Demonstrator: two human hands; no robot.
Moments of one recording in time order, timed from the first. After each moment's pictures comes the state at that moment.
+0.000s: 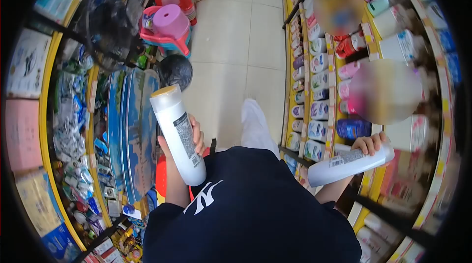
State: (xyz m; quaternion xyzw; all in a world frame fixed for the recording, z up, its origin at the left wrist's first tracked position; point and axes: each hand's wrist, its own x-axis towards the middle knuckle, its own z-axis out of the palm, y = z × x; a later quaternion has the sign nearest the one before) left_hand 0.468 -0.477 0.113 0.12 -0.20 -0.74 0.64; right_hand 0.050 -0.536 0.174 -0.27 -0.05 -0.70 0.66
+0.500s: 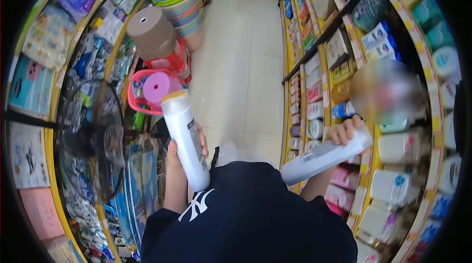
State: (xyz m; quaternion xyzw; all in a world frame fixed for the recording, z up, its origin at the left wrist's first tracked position) left_hand 0.487 -0.904 0.153 0.26 -0.29 -0.66 0.64; right_hand 0.136 -1.002 0.180 -0.34 -0.13 -0.60 0.71
